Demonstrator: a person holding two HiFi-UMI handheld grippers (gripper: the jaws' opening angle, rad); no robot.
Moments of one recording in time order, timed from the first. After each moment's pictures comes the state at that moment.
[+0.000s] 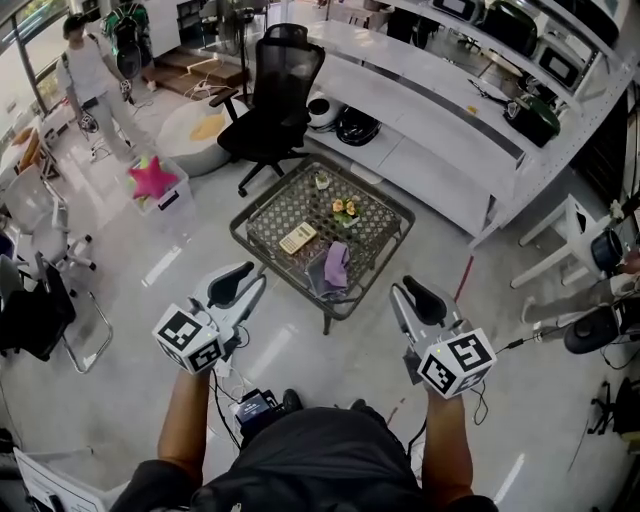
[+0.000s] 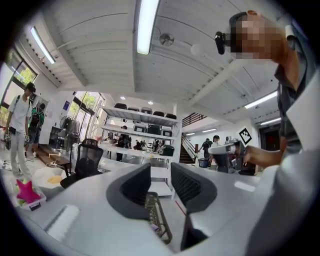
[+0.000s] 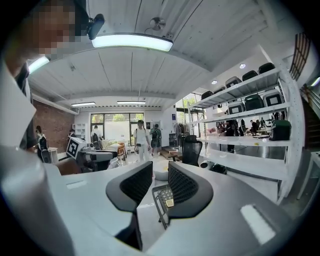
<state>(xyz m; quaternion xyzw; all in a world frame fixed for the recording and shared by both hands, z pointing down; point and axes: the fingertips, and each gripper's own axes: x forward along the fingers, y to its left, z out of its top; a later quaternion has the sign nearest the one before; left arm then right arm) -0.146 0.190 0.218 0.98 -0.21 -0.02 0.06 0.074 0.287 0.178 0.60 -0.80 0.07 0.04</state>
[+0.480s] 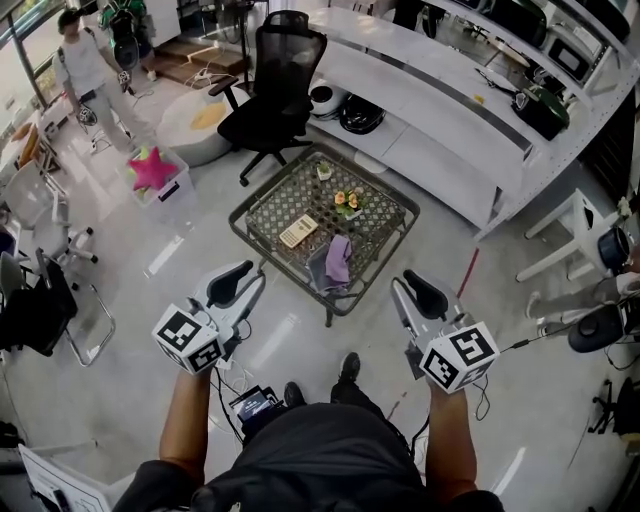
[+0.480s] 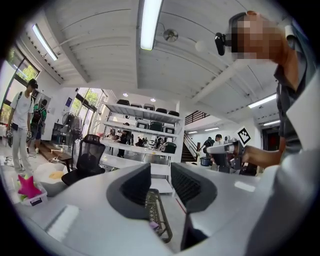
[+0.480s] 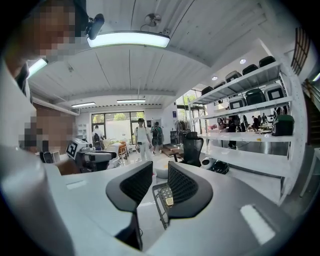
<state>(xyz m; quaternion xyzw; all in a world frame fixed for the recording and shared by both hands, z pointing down) -0.134 0.176 0.232 0.97 -0.22 0.00 0.07 0.090 0.263 0.193 0.59 -0.80 0.09 0.04</state>
